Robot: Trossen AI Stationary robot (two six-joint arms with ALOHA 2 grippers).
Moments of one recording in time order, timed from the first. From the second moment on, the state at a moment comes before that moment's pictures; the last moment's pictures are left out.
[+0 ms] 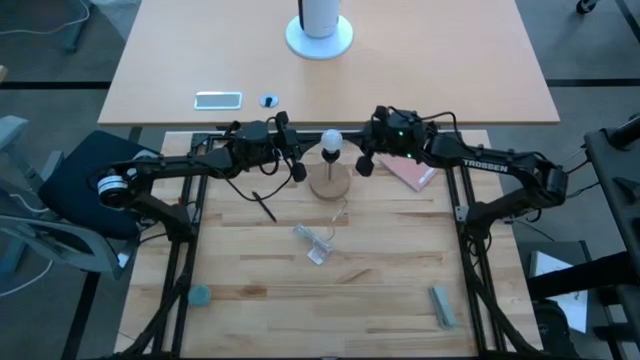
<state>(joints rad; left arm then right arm) 0.42 1.41 0.92 0.38 0.04 0.24 -0.43 1.34 1.02 0.00 0.00 -0.26</state>
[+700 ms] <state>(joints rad) 0.42 1.40 0.92 0.38 0.06 0.28 -0.43 1.34 1.02 0.01 -0.03 -0.27</state>
